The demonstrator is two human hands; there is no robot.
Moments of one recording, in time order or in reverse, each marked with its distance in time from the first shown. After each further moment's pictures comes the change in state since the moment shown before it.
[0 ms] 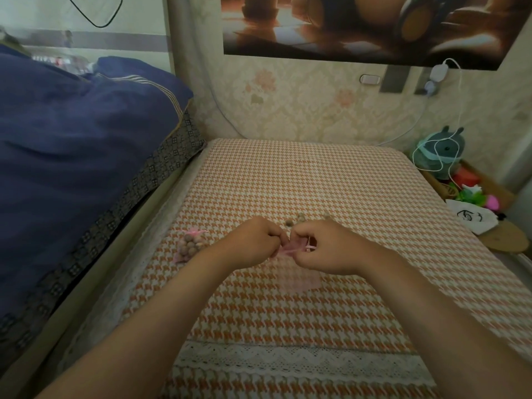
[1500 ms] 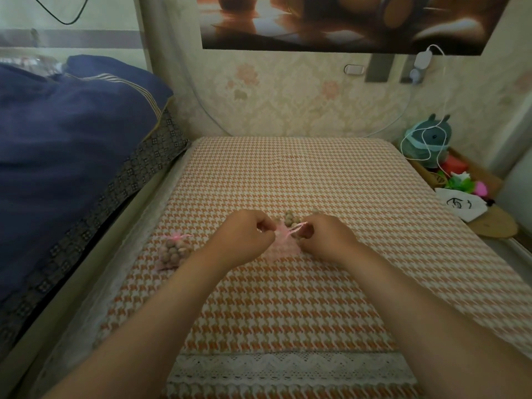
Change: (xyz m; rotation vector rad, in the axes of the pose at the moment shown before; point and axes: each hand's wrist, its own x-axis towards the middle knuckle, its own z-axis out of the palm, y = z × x) left_hand 0.022 -0.002 0.010 0.175 0.229 0.007; right_hand 0.033 0.070 0.020 -0.148 0.226 0.346
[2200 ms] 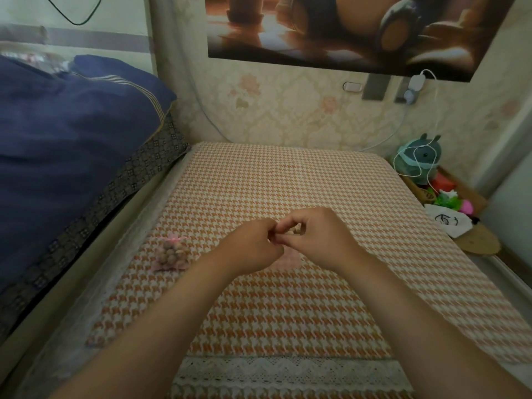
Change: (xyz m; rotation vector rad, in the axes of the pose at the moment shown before) left_hand -0.005 0.011 0.006 0.009 -0.103 0.053; right_hand -0.039 -0.045 -0.041 0.288 0.112 -0.264
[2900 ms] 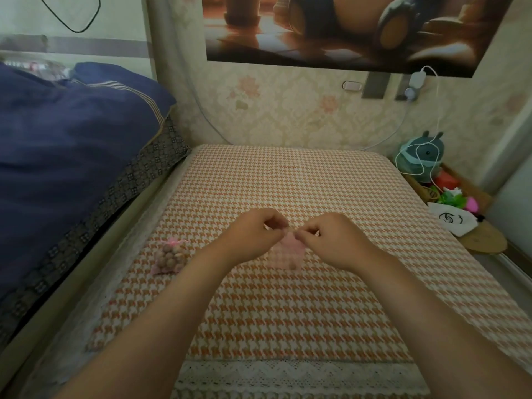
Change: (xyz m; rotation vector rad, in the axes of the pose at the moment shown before) left_hand 0.021 -0.002 -0.002 -0.158 0.065 0.046; right_hand 0.000 0.028 -0.016 -0.228 -0.103 0.128
